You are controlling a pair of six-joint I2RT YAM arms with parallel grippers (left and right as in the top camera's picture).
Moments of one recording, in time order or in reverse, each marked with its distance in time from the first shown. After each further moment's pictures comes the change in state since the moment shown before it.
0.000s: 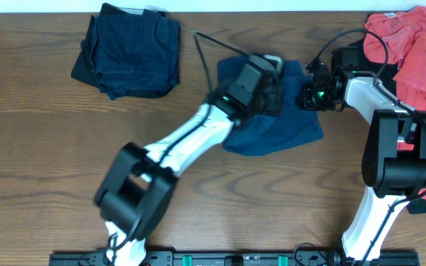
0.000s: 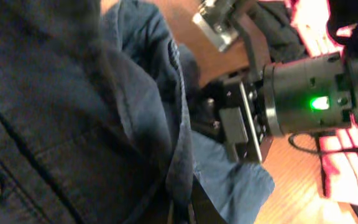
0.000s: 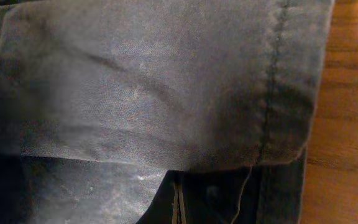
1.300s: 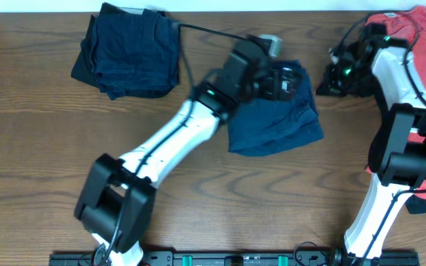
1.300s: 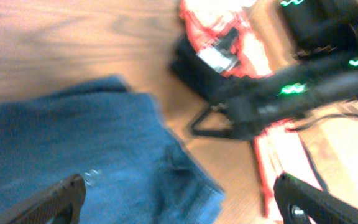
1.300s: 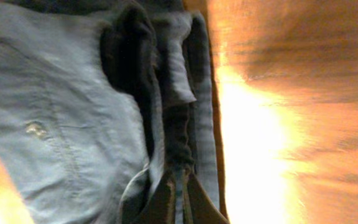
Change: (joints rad) left arm 0.092 -0.130 0.011 0.011 0.123 -0.051; right arm -0.115 0.100 0.478 -0.585 -0.025 -0.016
